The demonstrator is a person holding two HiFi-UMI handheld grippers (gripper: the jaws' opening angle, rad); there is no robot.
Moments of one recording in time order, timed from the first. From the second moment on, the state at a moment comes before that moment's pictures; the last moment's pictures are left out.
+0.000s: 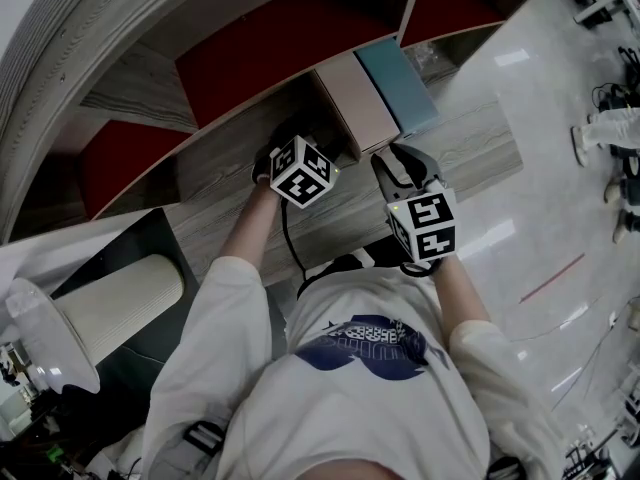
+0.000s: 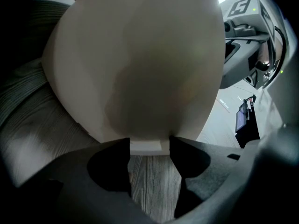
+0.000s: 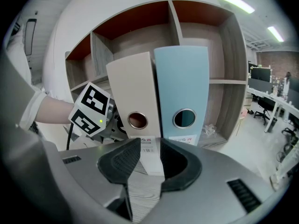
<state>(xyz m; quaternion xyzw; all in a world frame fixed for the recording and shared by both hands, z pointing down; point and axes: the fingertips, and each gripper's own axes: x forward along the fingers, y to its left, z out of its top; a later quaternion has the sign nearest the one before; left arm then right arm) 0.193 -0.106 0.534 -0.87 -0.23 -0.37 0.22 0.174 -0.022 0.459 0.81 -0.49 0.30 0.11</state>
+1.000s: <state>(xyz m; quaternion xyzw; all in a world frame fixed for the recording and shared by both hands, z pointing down) 0.061 -0.086 0.415 -0.96 0.00 -0.25 0.10 0.121 0.036 0.358 0.84 -0.52 0.16 0.02</state>
